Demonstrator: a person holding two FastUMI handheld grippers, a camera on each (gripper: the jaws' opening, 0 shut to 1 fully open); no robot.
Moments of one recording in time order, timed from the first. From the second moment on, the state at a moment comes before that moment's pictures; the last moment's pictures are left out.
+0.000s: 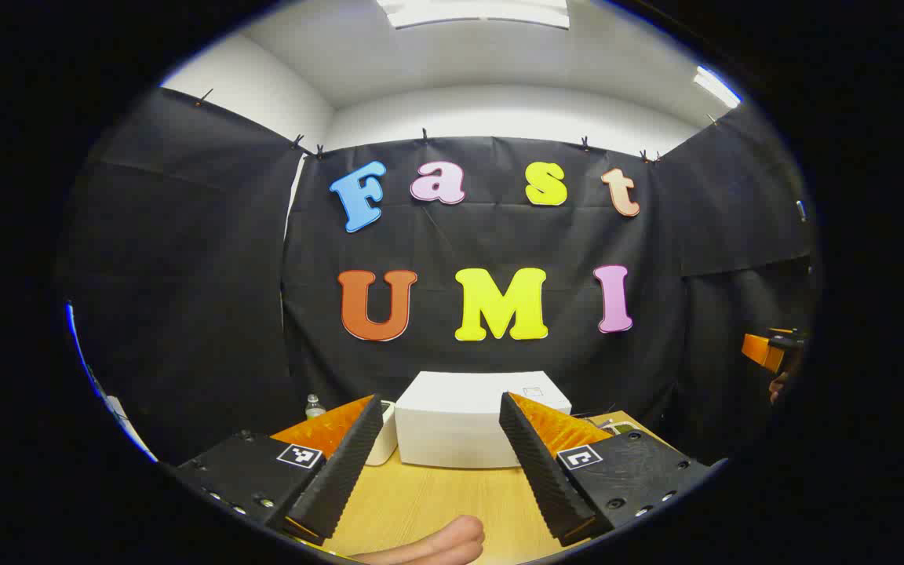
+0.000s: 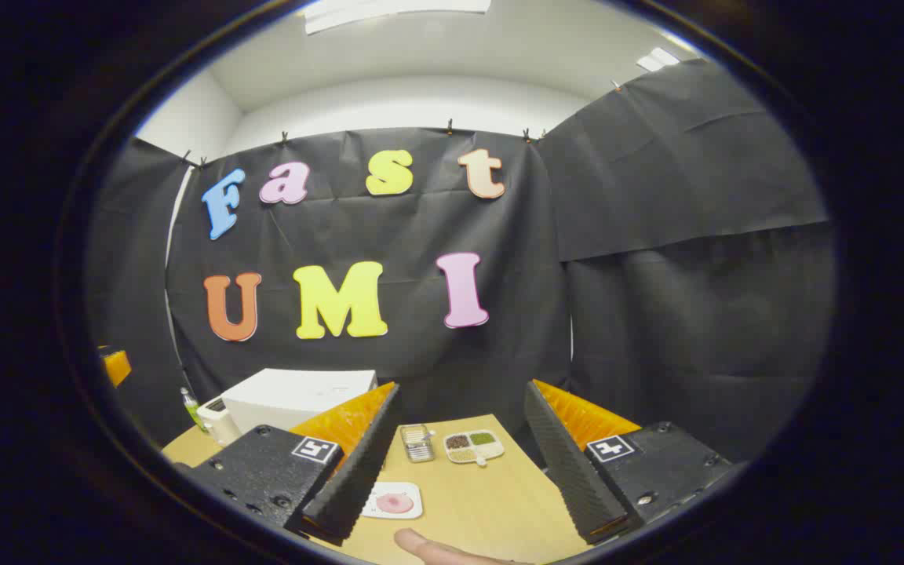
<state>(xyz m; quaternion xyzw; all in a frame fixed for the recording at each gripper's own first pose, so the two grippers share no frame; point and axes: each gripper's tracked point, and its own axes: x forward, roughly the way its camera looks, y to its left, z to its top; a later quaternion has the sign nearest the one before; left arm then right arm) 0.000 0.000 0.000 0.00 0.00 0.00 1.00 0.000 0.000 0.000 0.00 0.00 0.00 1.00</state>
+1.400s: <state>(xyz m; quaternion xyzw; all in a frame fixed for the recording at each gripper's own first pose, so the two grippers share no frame) 0.069 0.003 -0.028 -0.01 -0.01 0.01 1.00 0.020 -0.003 0.009 0.01 -0.03 0.04 1.00</state>
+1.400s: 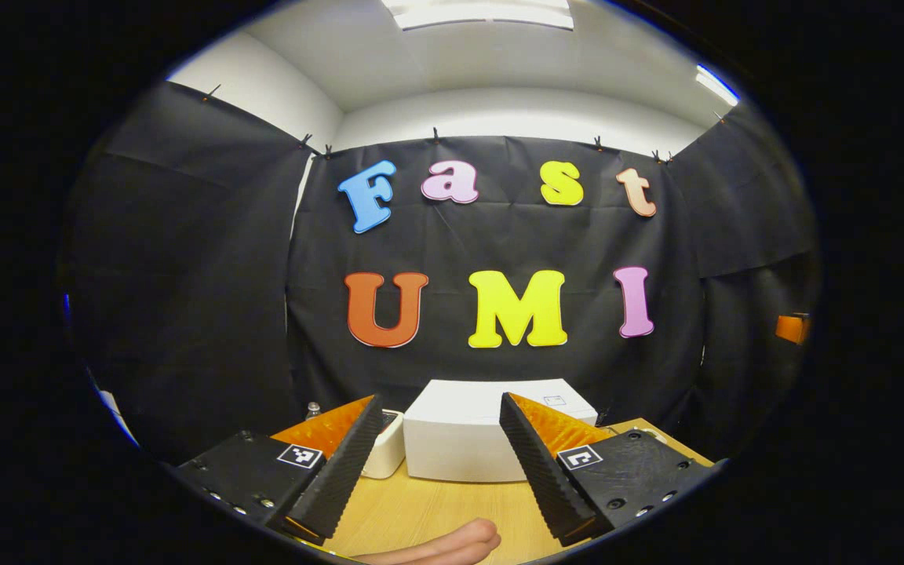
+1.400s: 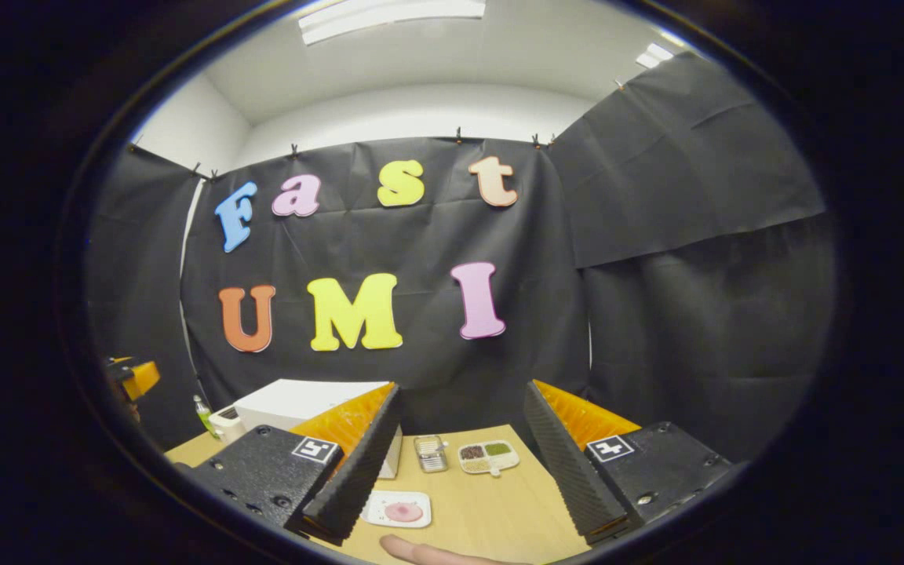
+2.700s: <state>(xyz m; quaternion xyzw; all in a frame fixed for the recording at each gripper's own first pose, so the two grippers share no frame) 0.277 -0.186 -0.285 -0.03 0.06 -0.09 0.99 0.048 -0.070 -0.034 -0.02 -0.01 0.02 1.00</state>
